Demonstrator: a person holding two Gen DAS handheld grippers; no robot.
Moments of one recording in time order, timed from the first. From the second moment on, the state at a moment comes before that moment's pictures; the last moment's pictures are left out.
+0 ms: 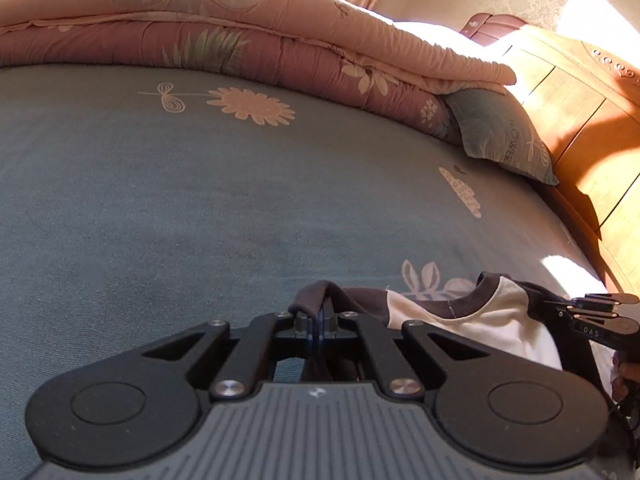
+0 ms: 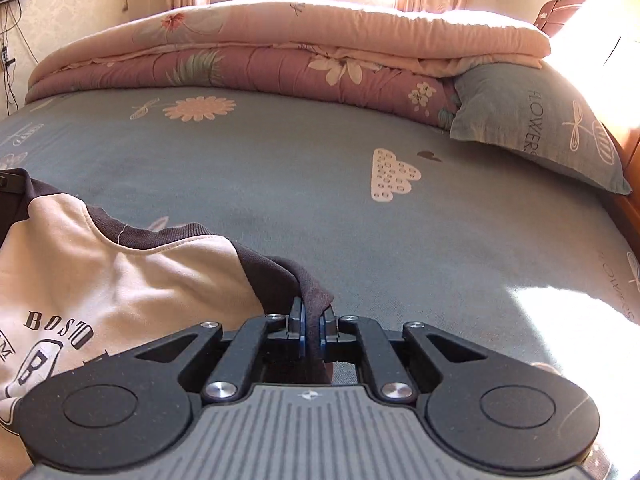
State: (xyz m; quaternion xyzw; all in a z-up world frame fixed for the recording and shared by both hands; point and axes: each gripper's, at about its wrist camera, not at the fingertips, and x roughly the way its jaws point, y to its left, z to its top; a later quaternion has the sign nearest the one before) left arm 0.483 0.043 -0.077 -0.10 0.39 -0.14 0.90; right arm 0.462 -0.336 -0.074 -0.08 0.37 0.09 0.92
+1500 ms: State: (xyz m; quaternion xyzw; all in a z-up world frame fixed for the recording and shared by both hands) left arm 0.565 0.011 -0.093 -0.07 0.42 -0.23 0.87; right arm 0.569 -0.311 -0.071 -0.03 0.40 0.18 0.90
